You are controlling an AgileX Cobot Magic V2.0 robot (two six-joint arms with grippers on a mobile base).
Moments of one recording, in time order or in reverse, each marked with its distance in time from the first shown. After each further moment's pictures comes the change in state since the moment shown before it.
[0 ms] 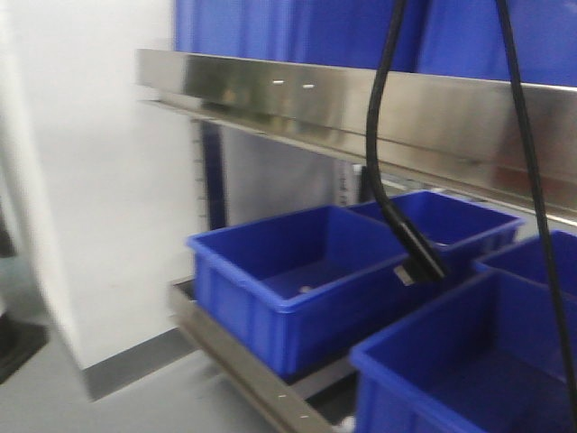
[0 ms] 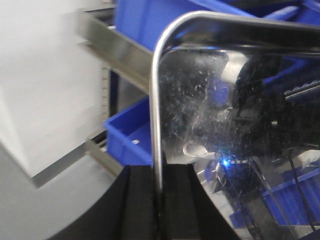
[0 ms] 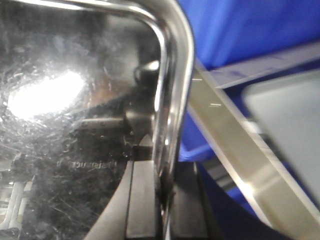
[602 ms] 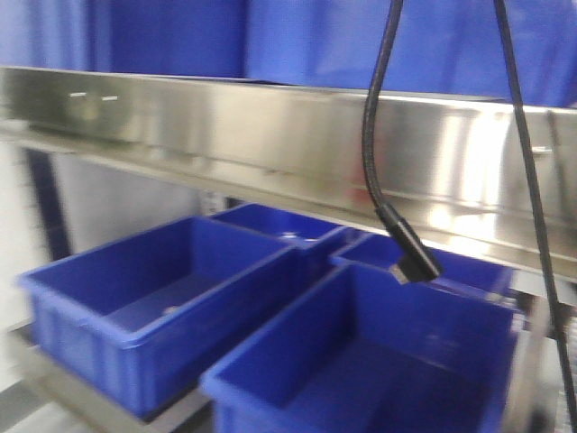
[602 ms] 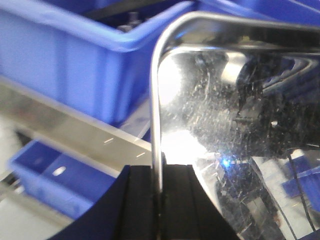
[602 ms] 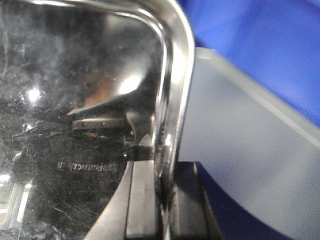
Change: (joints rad) left arm 0.000 0.000 0.000 0.000 0.000 0.000; right arm 0.000 0.000 0.000 0.000 0.000 0.000
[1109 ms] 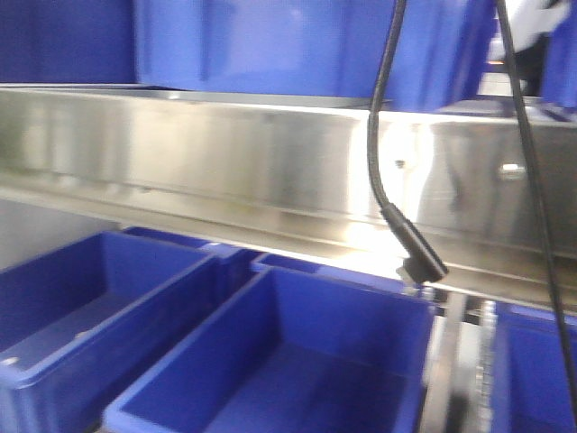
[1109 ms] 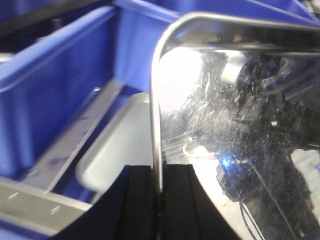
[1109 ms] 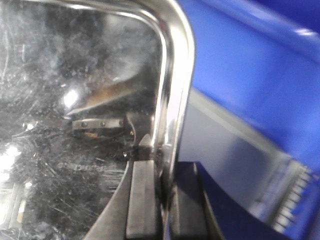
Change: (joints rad) left arm 0.000 0.000 0.000 -0.002 0.000 0.000; right arm 0.000 0.000 0.000 0.000 0.000 0.000
